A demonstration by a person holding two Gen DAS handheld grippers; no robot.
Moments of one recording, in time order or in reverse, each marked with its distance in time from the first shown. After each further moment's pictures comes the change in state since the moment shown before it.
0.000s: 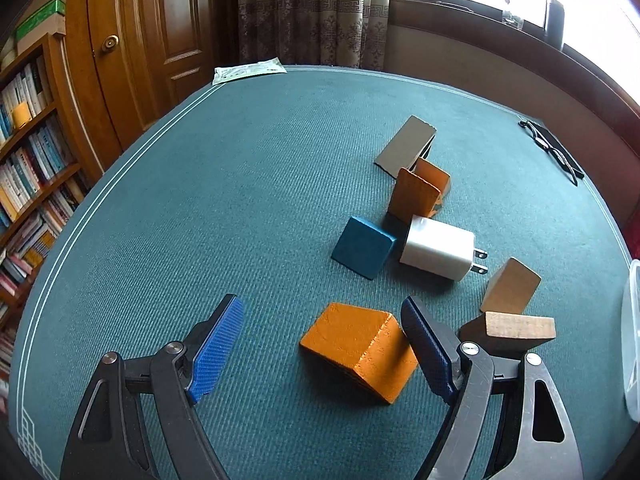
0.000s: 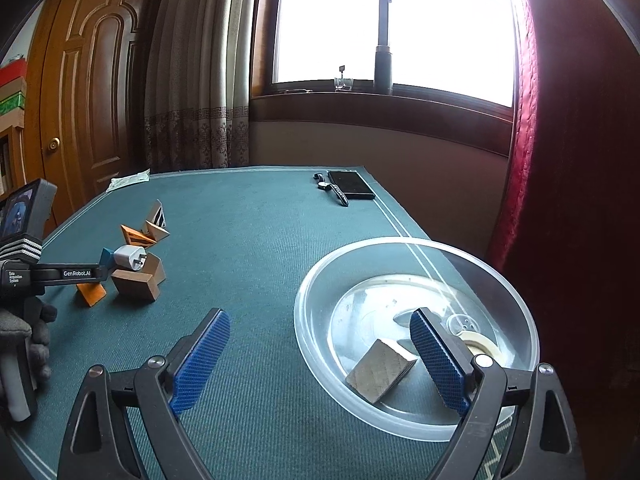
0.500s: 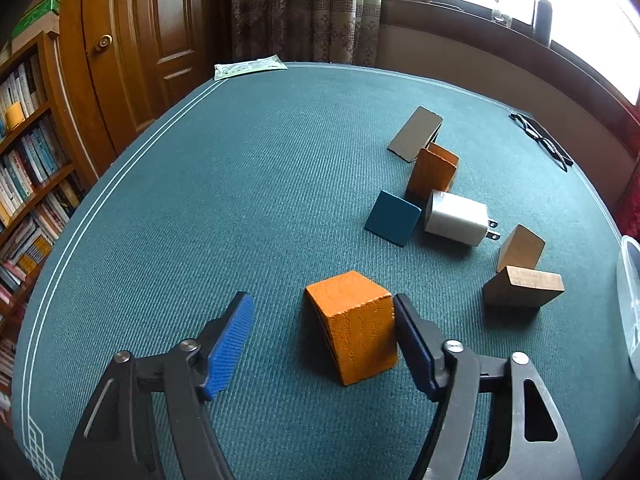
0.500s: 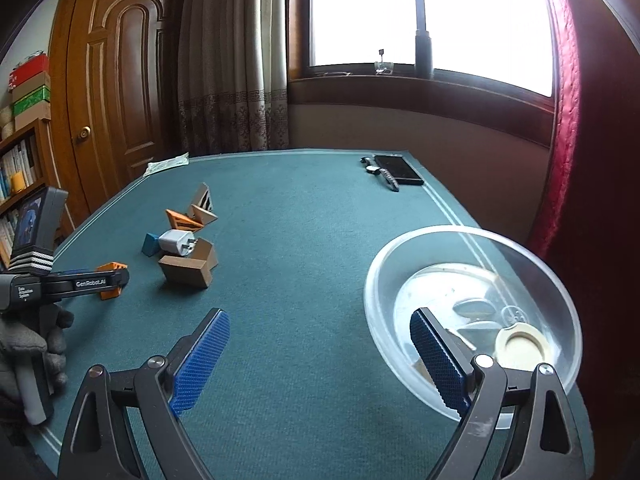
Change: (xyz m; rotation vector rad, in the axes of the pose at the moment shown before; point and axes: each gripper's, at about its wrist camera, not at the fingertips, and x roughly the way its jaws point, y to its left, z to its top) left arm -0.010 0.027 -0.018 0.034 -0.004 -0.056; right arm 0.005 0.030 0.005 -0.013 0.092 0.157
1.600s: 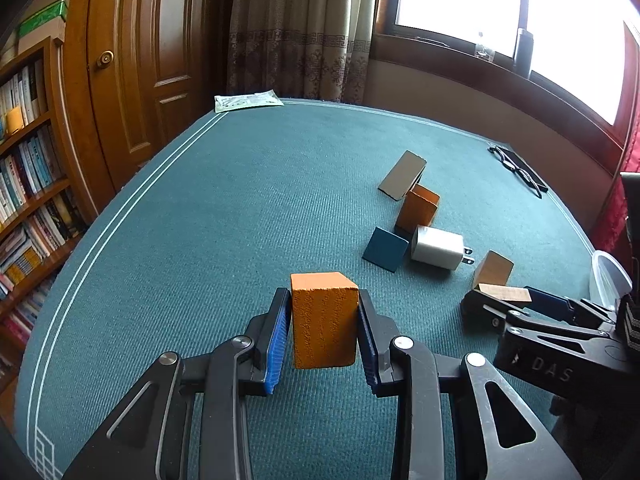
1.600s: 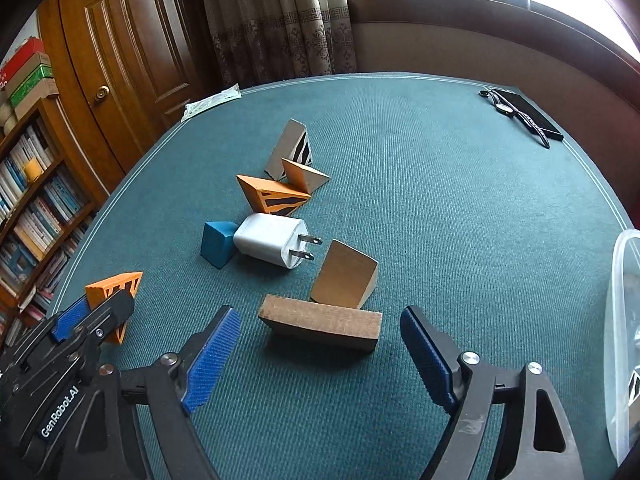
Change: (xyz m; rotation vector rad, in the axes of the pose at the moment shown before) left arm -0.035 0.019 0.001 -0.014 -0.114 -0.064; right arm 0.129 0.112 0.040 0.028 0.294 0.162
